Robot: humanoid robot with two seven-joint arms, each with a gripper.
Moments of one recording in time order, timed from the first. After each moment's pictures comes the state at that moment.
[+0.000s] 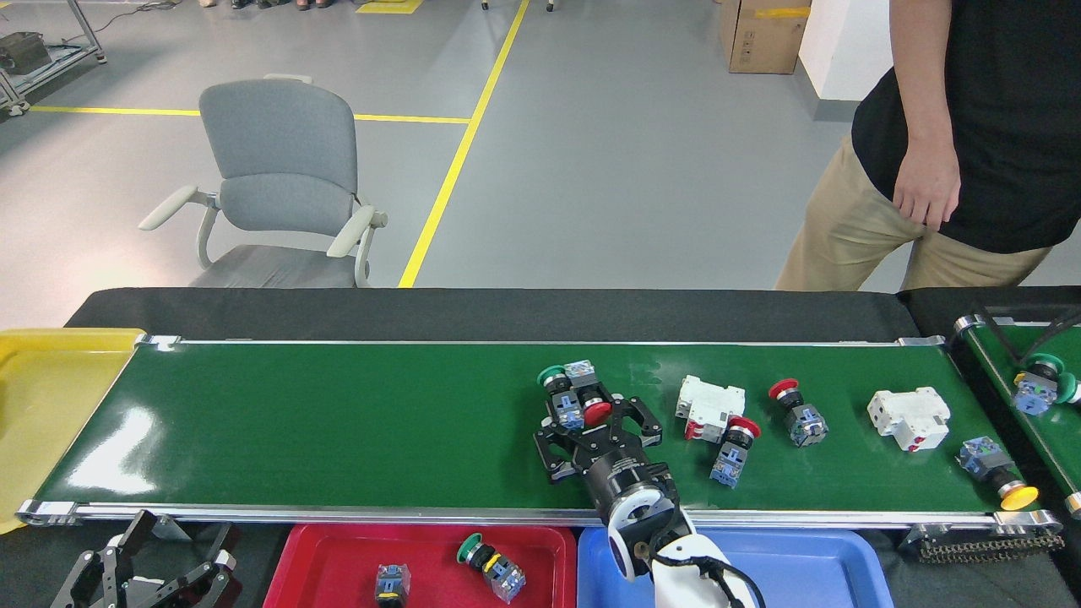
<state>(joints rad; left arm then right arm) 0.36 0.33 0.21 -1.74 -1.19 -0.31 0.14 -0.26 0.13 0.58 -1.33 1.42 0.02 0.01</state>
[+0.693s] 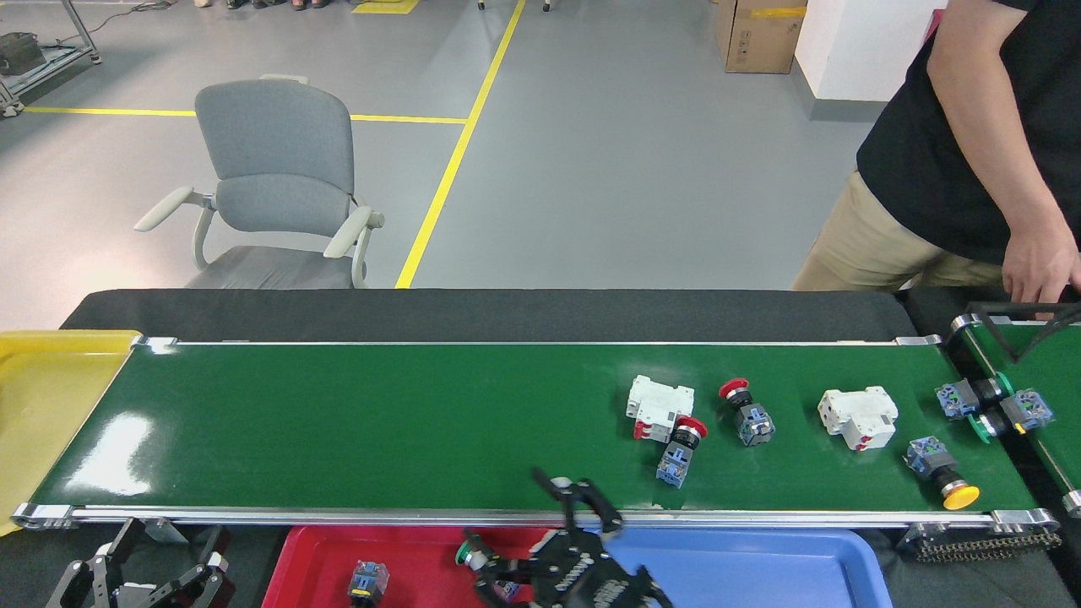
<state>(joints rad) 0.39 0.33 0.18 -1.75 -1.21 -0.24 0.12 0.12 0.01 0.46 -1.68 1.42 0.11 -0.05</state>
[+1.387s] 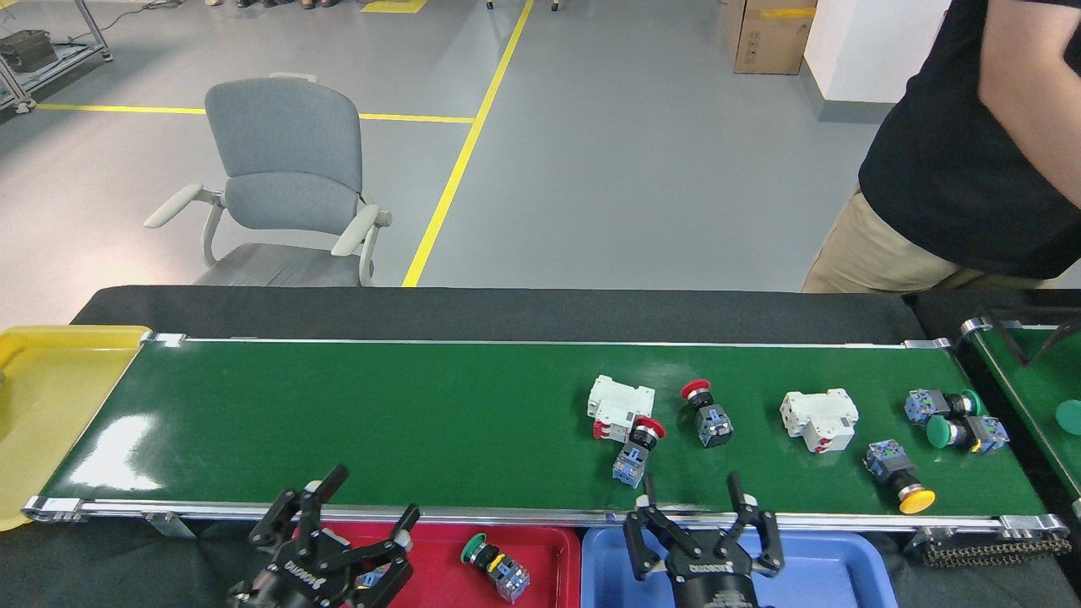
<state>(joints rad) 0.10 0.28 -0.25 -1.76 -1.35 -0.24 0.08 -0.02 0.11 0.42 -1.52 1.44 0.35 -0.02</state>
